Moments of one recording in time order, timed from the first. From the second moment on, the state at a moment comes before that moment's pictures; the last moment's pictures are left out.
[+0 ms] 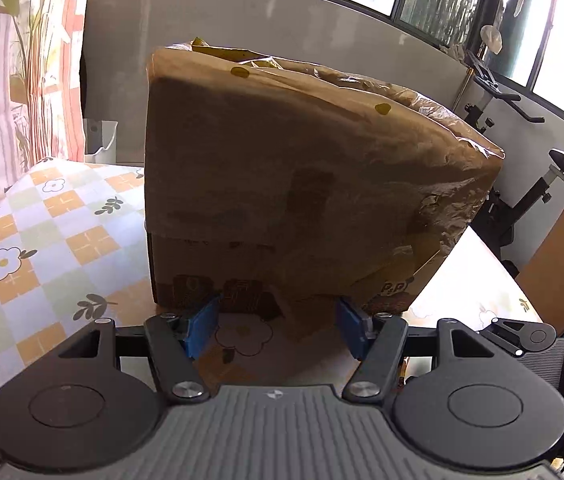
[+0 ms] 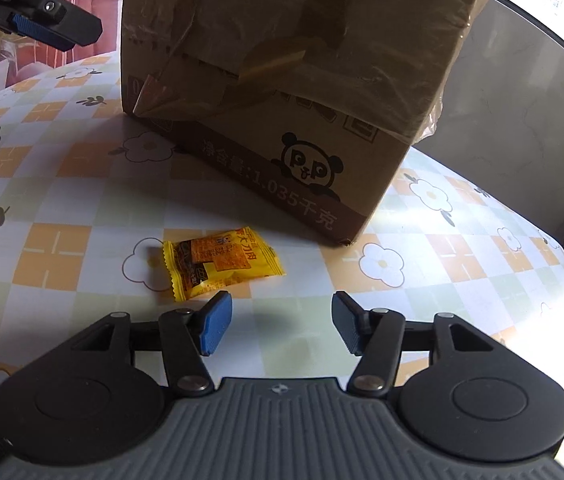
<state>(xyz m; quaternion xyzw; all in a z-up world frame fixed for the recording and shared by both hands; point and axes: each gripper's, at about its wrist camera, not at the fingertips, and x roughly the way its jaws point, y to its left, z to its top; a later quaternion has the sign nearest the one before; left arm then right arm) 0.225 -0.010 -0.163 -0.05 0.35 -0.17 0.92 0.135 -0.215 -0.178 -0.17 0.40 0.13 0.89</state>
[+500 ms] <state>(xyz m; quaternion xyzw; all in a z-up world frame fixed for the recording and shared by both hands) 0.236 -0.023 -0.184 -0.05 0.37 -0.20 0.91 0.156 -0.185 -0.185 -0.14 0.40 0.16 0.89</state>
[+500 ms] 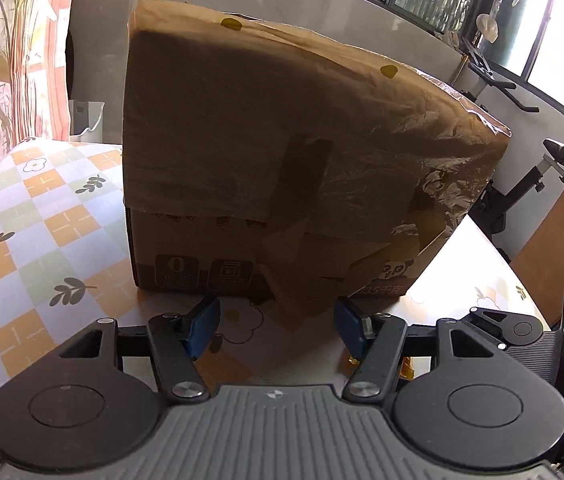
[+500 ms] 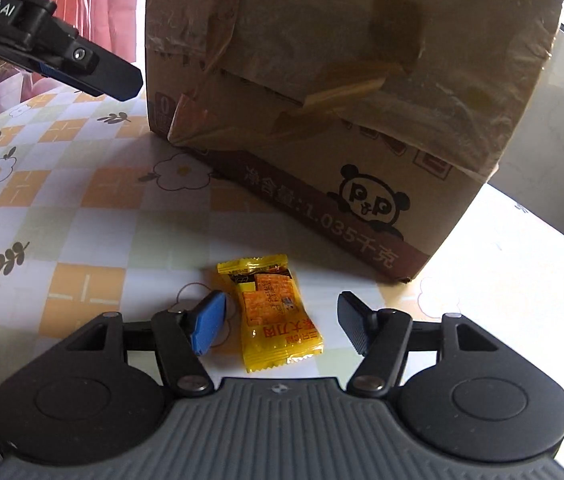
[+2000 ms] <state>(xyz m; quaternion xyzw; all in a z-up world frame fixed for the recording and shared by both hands) 0.252 -0.123 -0.271 -0.02 0.44 -0.36 0.82 0.123 -0.216 -0.187 -0.03 0.40 0.12 0.91</state>
